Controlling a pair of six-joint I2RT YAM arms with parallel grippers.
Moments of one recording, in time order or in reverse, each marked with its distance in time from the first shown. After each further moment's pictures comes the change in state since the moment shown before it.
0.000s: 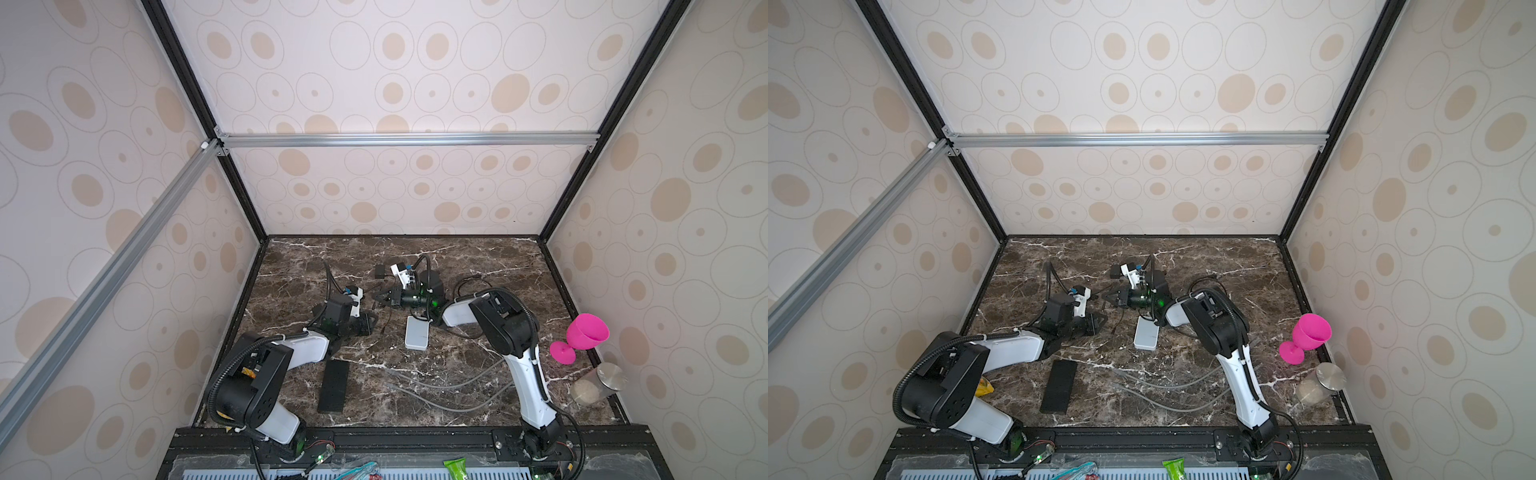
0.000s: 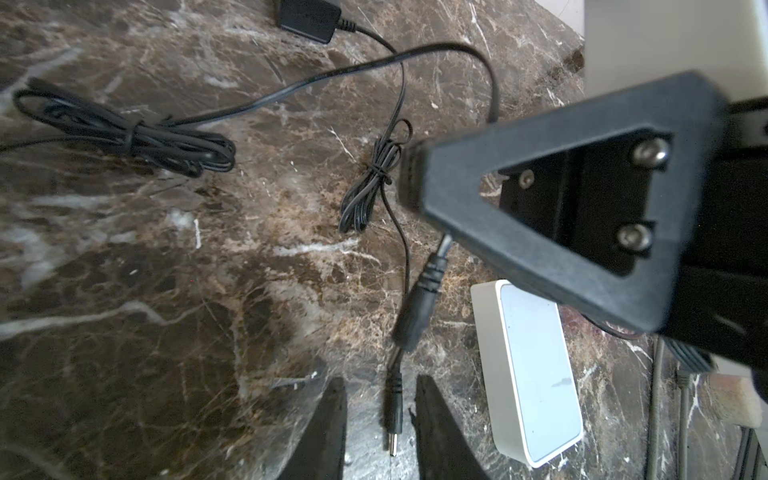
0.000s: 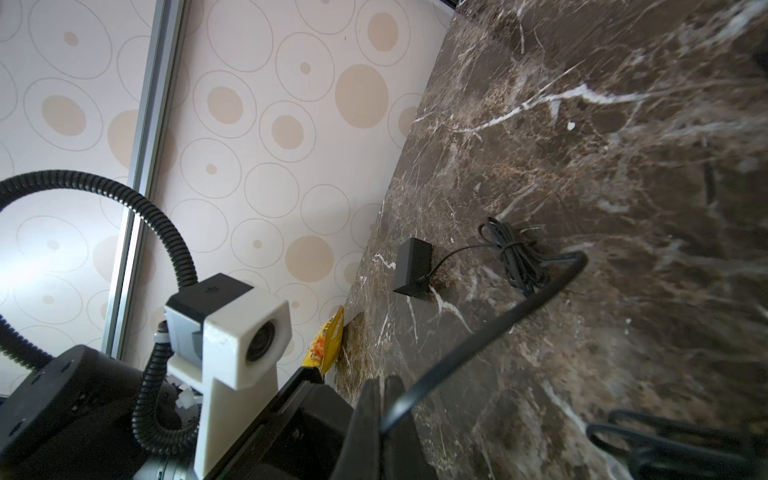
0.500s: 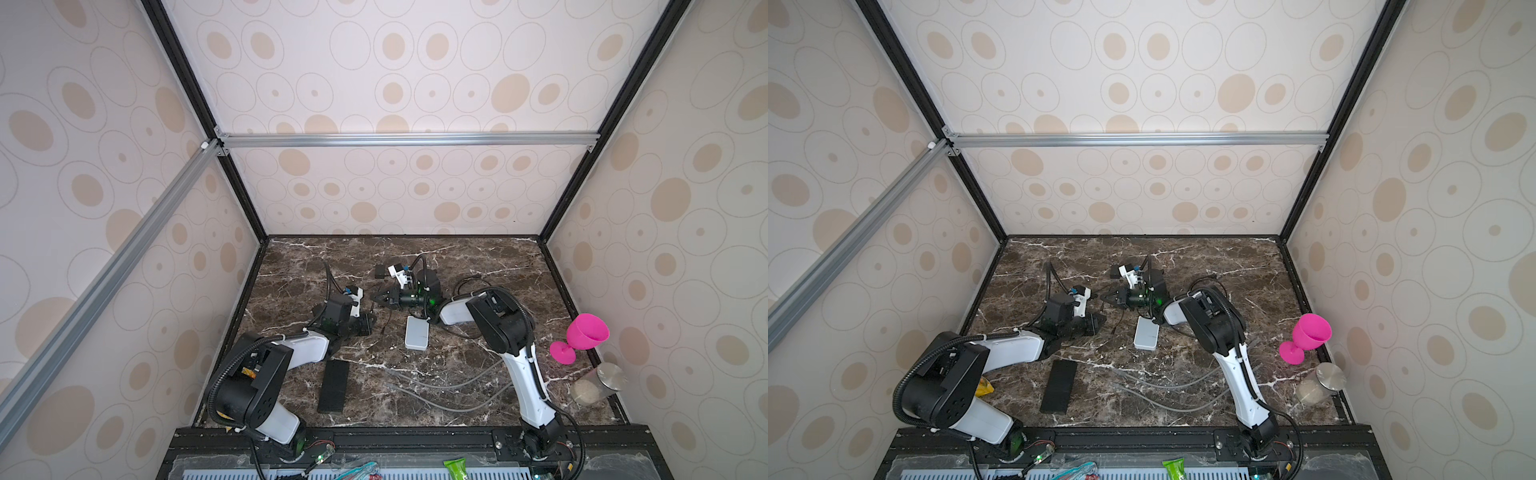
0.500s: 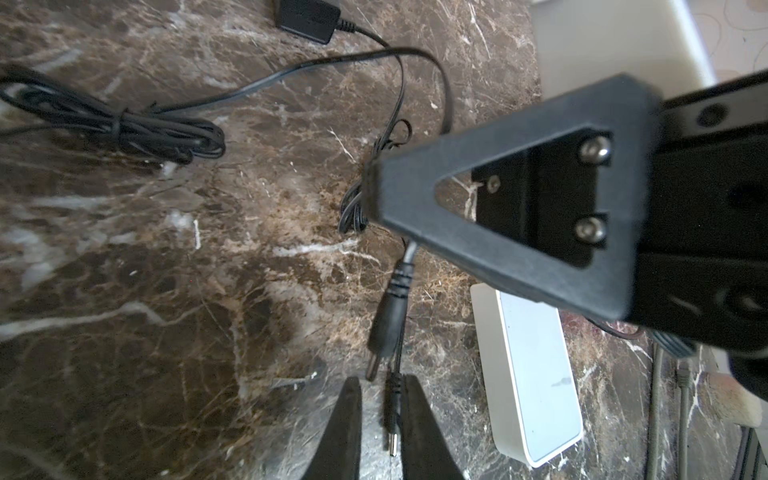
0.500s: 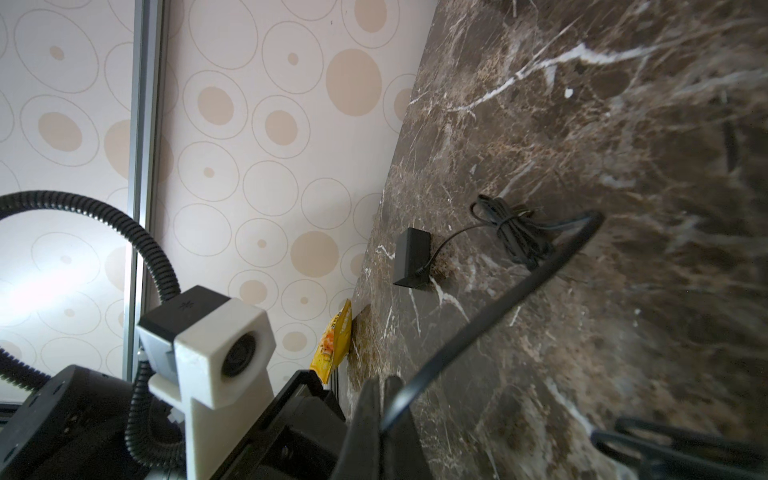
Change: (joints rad) left arm 0.000 0.000 0.000 0.001 0.003 0.002; right arm 0.000 0.056 0.061 -0.039 -0.039 0.072
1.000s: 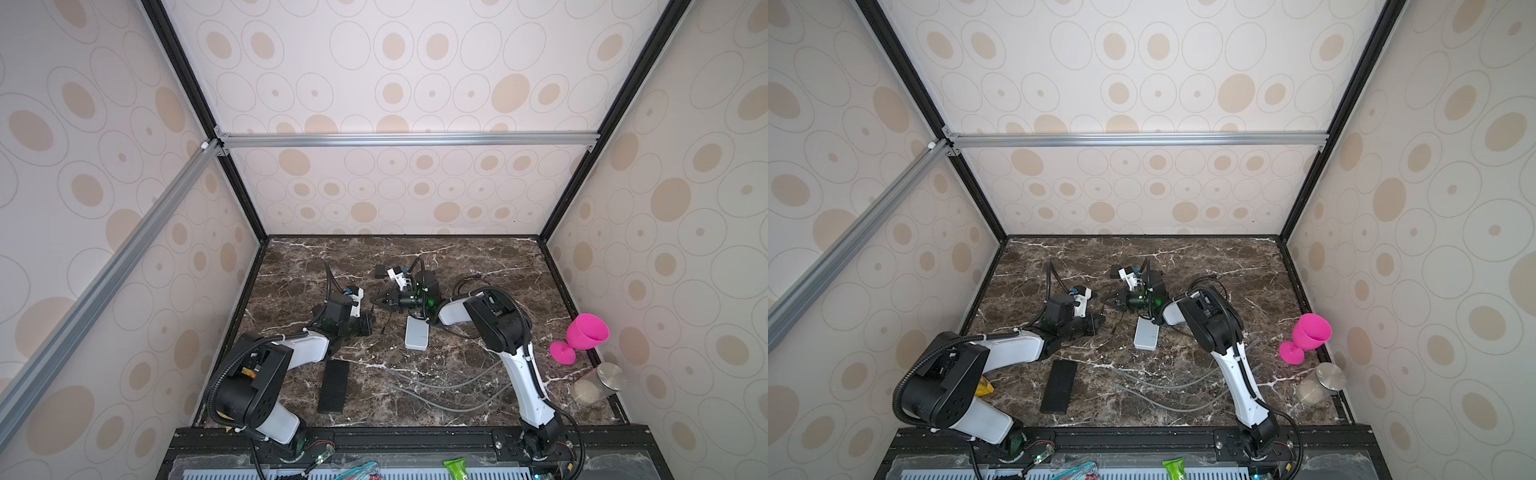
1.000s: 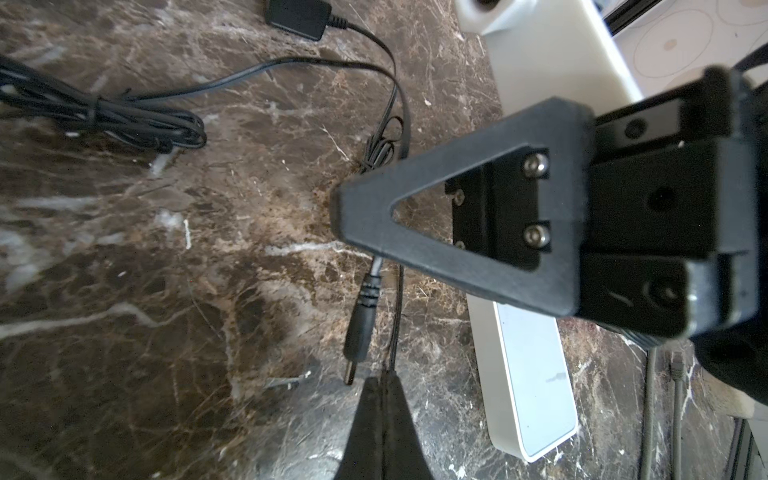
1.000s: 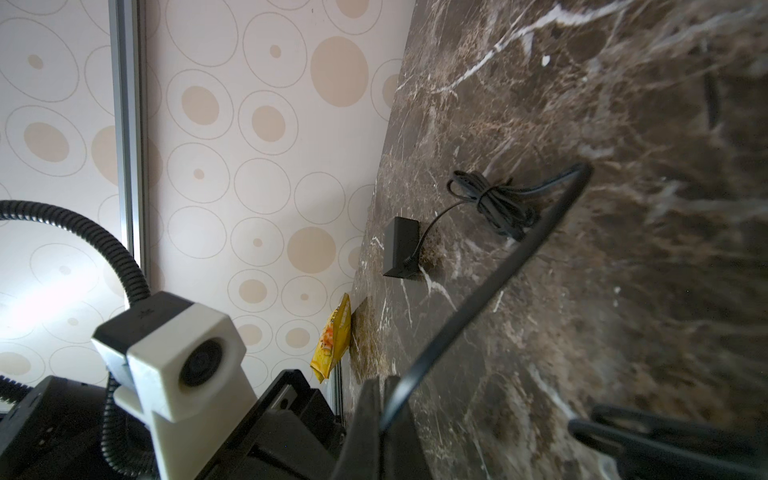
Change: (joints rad) left arm 0.000 0.000 0.000 0.001 0.013 0.005; right arm 0.000 0.015 0.009 -0.022 -0.016 0.018
